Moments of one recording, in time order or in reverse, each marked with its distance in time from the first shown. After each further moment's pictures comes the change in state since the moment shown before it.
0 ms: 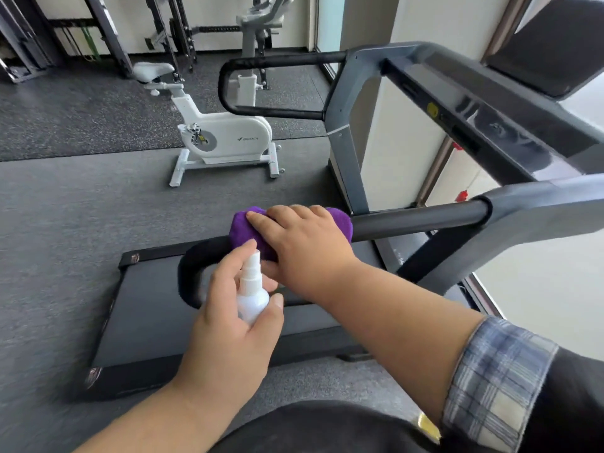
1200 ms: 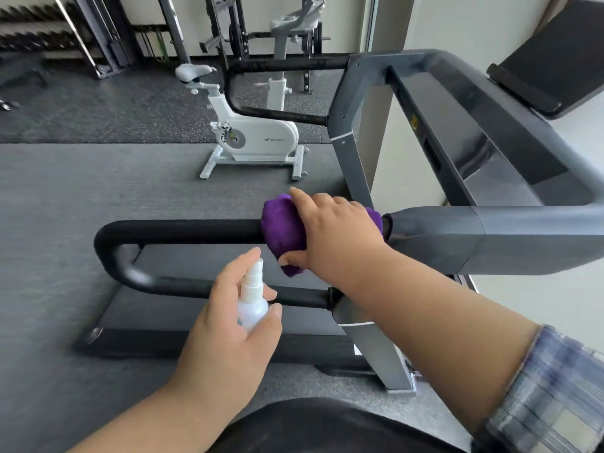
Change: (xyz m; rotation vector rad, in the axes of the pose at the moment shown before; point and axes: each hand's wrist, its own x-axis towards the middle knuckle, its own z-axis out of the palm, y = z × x) left_hand -0.031 0.108 0.164 0.145 0.062 -0.163; right_hand -0.072 0.190 -0.031 0.025 -0.066 0.028
